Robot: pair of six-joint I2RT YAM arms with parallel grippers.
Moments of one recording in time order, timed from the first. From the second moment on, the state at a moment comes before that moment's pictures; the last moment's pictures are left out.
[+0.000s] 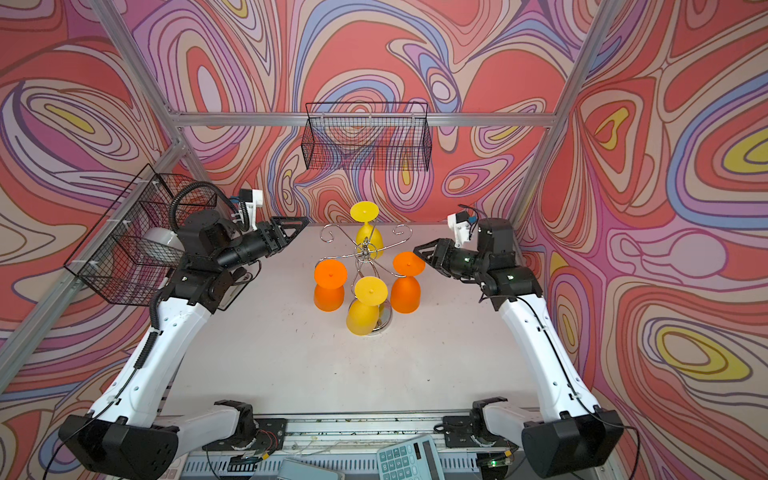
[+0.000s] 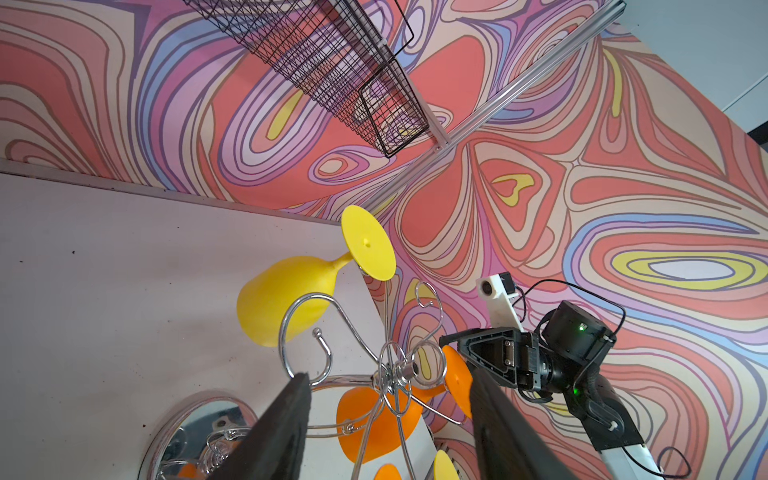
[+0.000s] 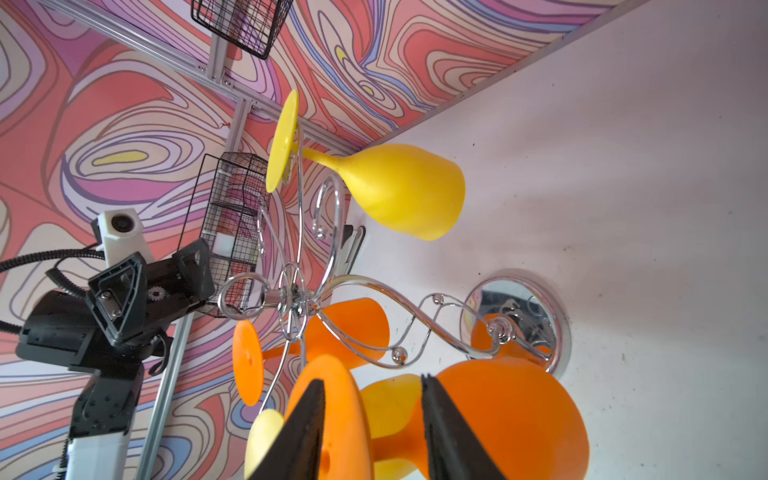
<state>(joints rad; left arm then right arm) -0.16 1.21 1.29 -0.20 0.69 -0.82 0.14 1.20 1.30 -0.58 -0.72 0.71</state>
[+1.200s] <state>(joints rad) -0.16 1.21 1.29 -0.20 0.72 -0.87 0.10 1.18 1.28 -0.57 -0.79 0.91</state>
